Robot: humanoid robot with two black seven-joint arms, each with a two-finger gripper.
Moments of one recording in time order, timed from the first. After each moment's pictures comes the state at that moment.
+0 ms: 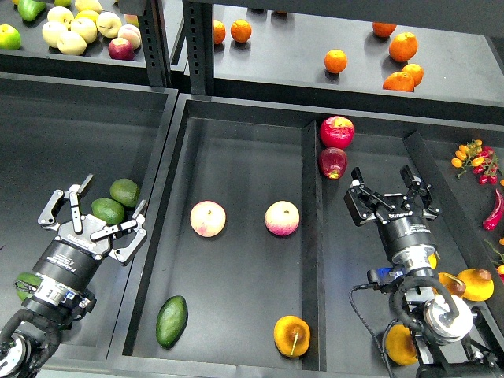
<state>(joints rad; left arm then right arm) 0.20 0.00 -1.47 -1.38 -0.07 -0.49 0.28 0.01 0.01 1.41 1.32 0.28 0.20 -0.04</state>
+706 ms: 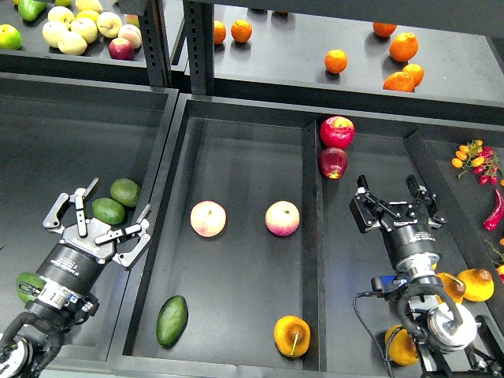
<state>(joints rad) 0.20 0.00 -1.42 -1.38 -0.08 -0.49 0.29 -0.02 0.01 1.43 1.32 0.28 0.20 -0.04</state>
